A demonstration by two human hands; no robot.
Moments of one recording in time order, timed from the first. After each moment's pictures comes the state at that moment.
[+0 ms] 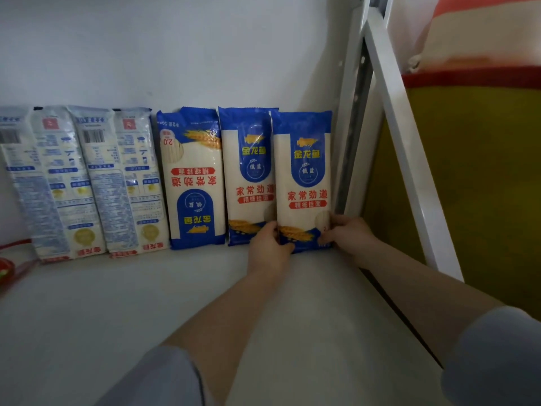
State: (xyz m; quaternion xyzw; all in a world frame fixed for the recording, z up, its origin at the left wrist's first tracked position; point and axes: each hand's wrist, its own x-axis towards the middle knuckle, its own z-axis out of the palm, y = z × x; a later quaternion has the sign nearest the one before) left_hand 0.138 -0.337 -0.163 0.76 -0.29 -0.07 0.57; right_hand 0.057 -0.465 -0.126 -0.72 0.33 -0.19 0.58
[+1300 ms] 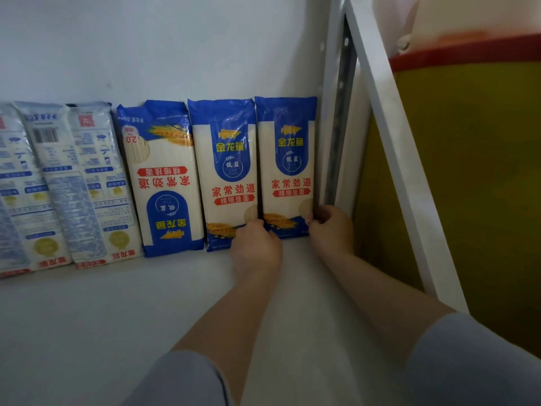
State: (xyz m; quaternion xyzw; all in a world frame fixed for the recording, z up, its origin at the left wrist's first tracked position) left_hand 0.136 -0.368 -0.151 0.89 -0.19 0.07 0.40; right_hand 0.084 -0.473 -0.152 -0.73 0.32 -0.37 0.47
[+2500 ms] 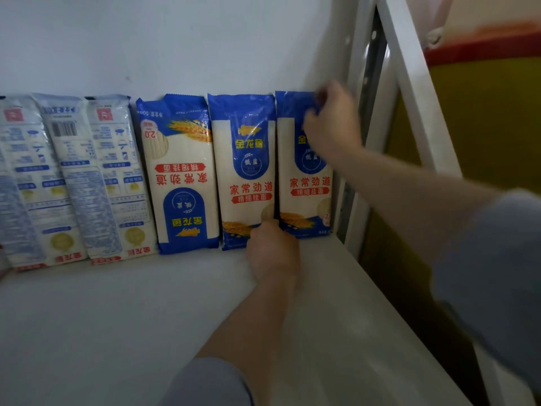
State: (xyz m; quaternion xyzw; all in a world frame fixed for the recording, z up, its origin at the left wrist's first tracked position) left_hand 0.136 -0.365 -0.152 0.88 -0.16 0.06 0.44; right_hand 0.131 -0.469 -0.008 -0.81 0.19 -0.49 0.26
